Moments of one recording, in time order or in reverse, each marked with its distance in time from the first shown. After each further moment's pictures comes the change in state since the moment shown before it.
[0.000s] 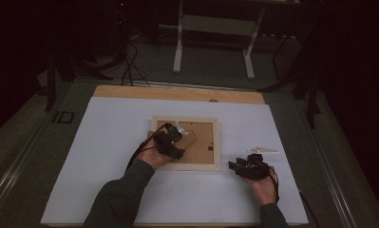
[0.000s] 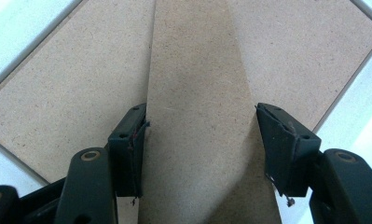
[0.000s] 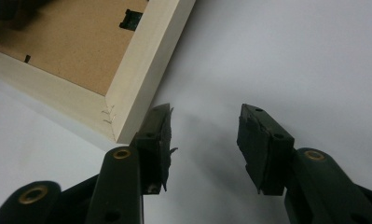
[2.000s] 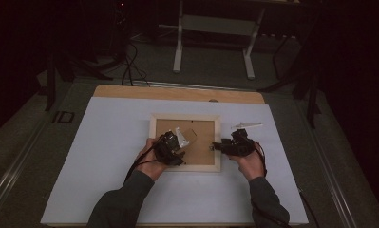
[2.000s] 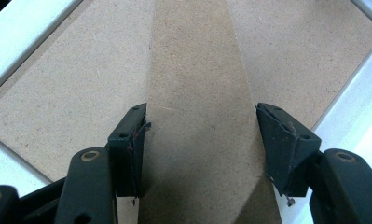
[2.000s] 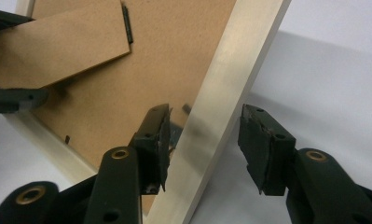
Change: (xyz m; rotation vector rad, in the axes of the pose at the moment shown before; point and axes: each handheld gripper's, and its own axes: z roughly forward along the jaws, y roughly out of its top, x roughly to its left) left arm -0.030 -0.014 -0.016 -0.105 0.161 0.064; right arm 0.023 0.079 0.026 0.030 0.089 -0.070
